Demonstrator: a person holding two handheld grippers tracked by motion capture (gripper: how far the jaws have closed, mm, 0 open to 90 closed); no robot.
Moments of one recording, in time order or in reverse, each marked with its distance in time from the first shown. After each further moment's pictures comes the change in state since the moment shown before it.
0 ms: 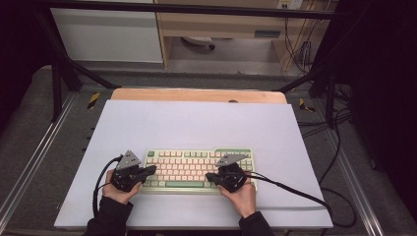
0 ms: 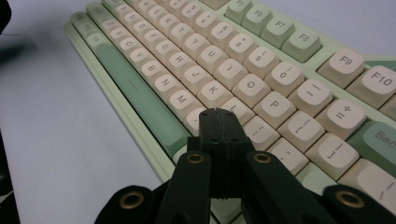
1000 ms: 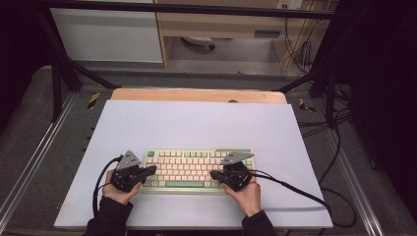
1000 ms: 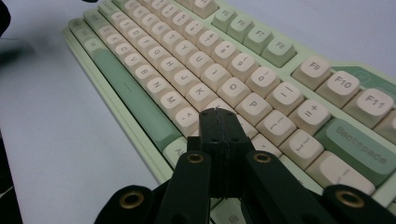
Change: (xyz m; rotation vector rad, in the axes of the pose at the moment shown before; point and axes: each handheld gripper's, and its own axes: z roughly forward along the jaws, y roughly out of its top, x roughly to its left) left arm -0.001 0.000 -0.001 -0.004 -0.003 0.001; right arm -0.006 0.001 -0.016 -0.020 -0.024 -0.003
